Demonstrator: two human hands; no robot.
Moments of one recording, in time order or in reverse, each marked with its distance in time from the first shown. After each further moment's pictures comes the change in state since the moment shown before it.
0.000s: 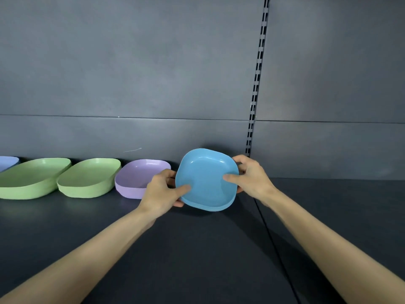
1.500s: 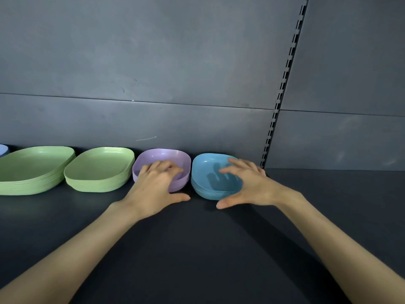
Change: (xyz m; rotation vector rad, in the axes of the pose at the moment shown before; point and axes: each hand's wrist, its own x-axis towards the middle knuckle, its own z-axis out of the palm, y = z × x) left_hand 0.027 -0.046 -0.077 0.939 -0.112 0.507; right_hand -0.006 -0.016 0.060 -0.780 -0.288 -0.029
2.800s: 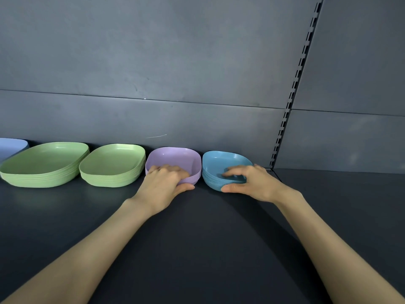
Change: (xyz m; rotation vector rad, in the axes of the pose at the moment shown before) left_hand 0.000 -0.015 0.012 0.008 0.110 0.090; right_hand 0.016 0.000 0.009 0.064 0.080 -0.082
